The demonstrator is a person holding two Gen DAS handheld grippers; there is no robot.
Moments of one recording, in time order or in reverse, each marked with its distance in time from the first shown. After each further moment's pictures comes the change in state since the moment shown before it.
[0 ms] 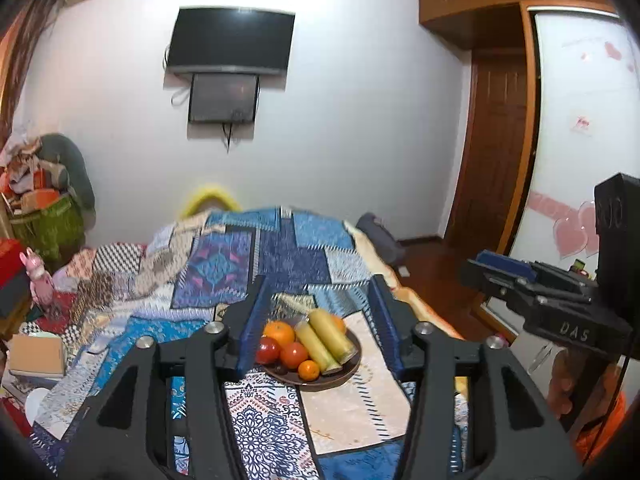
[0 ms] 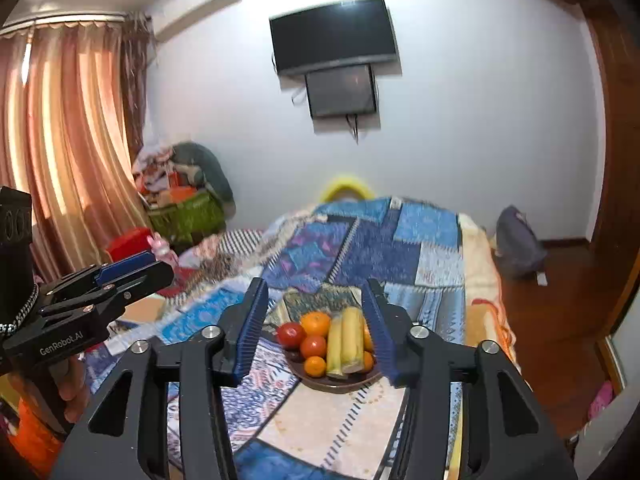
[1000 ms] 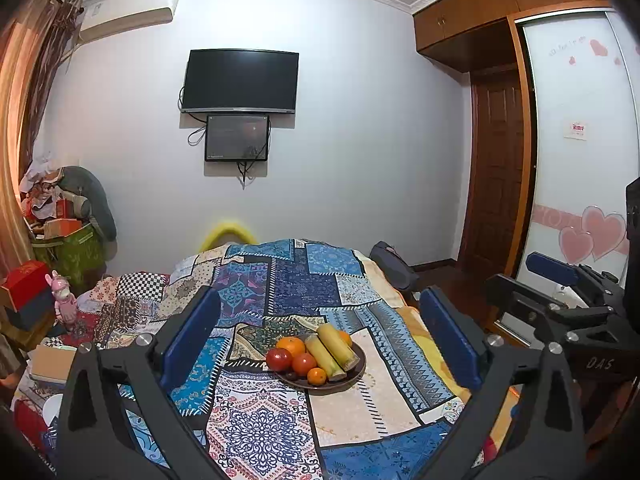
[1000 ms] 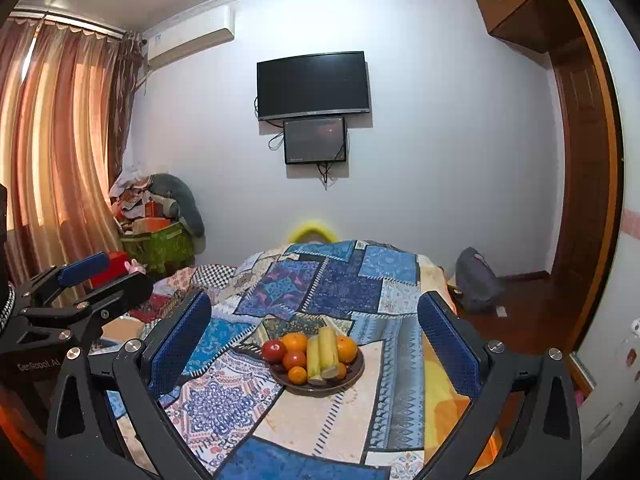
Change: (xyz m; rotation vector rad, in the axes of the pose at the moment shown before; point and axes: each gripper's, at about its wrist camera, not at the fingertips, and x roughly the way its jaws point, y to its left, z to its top) left arm -0.059 -0.021 -0.015 0.045 -0.116 0.072; right arm -0.059 0.029 -0.018 -0.041 -0.158 -0.157
